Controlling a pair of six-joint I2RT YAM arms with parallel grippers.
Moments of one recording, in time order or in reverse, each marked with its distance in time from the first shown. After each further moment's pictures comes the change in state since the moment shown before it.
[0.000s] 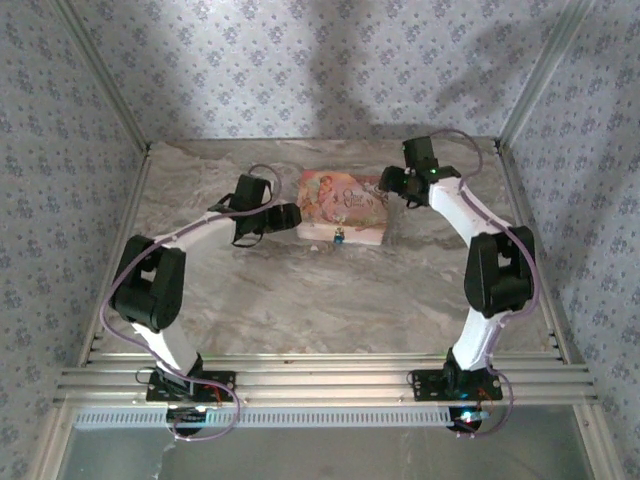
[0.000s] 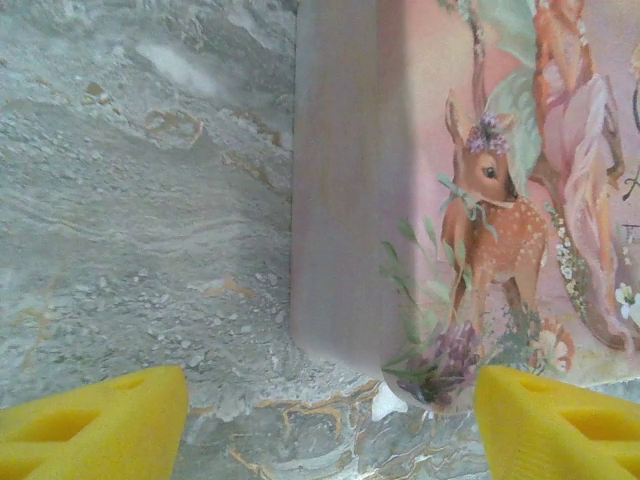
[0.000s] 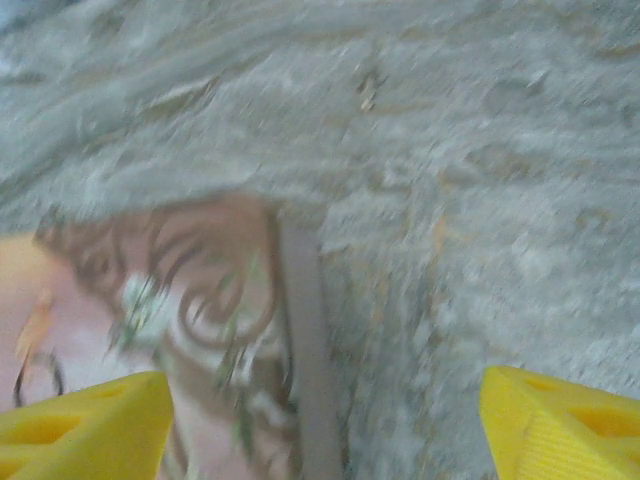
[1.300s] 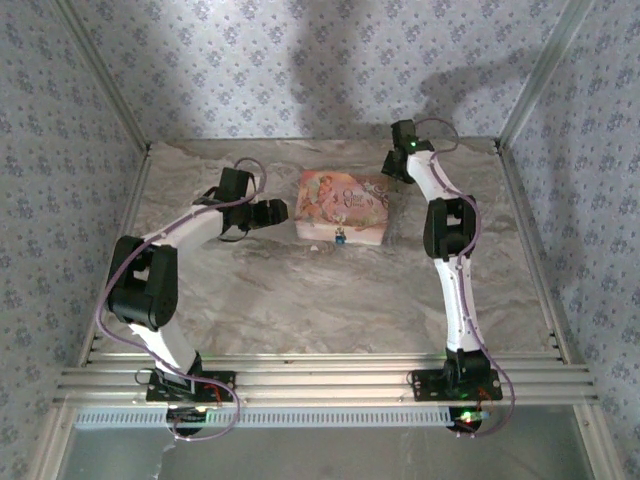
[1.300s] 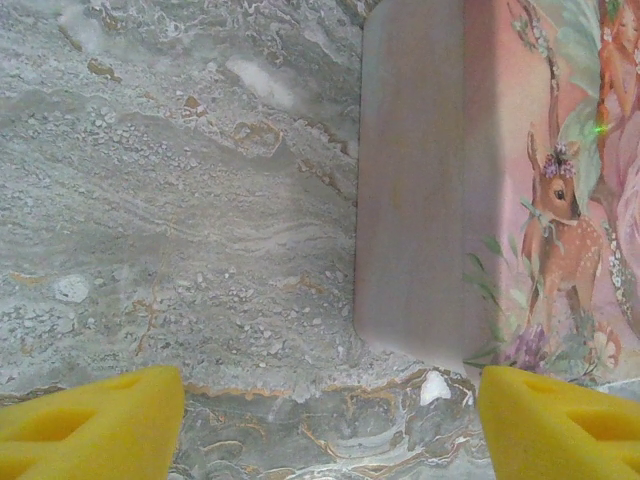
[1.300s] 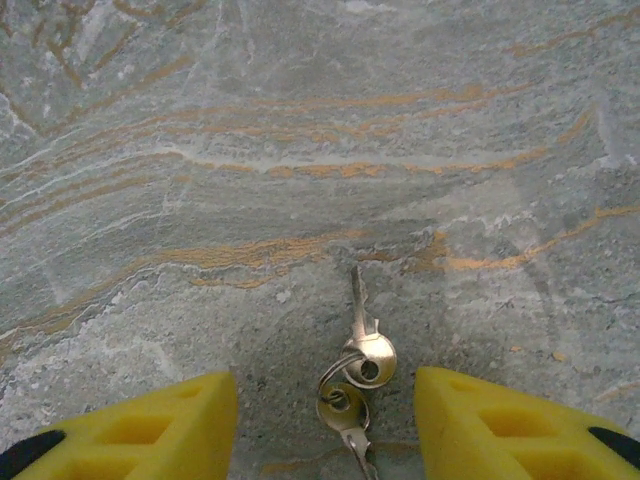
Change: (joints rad) left arm 0.097 0.005 0.040 -0.103 0.069 0.065; right arm -0.074 0.795 0.934 -0.266 0.035 0.001
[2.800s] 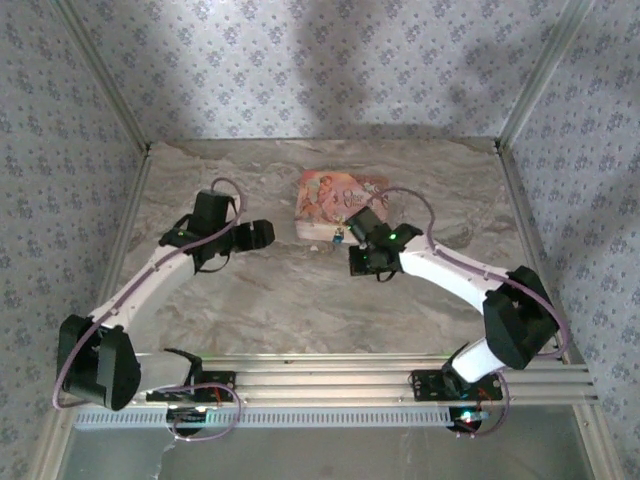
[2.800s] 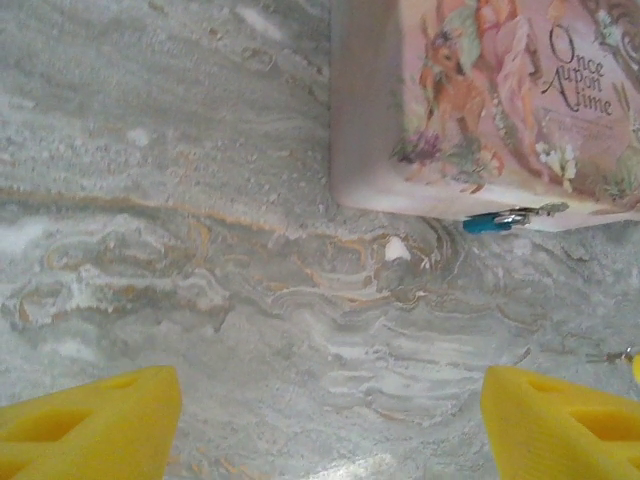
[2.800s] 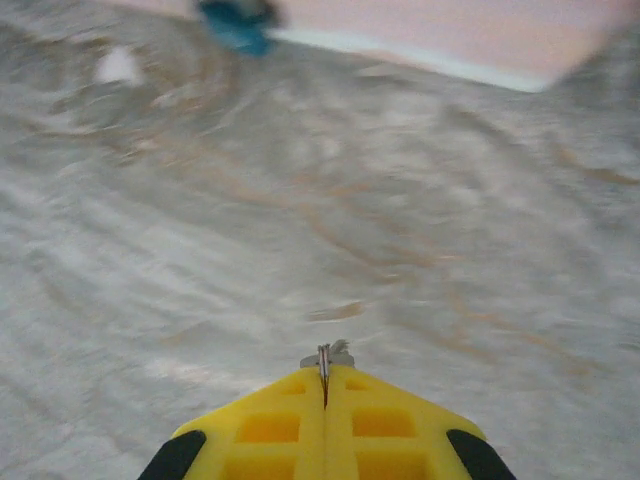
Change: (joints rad) left arm -0.036 -0.480 -0.265 -0.143 -0.065 -0.012; right arm 0.594 -1.129 -1.371 0.122 -0.019 0.054
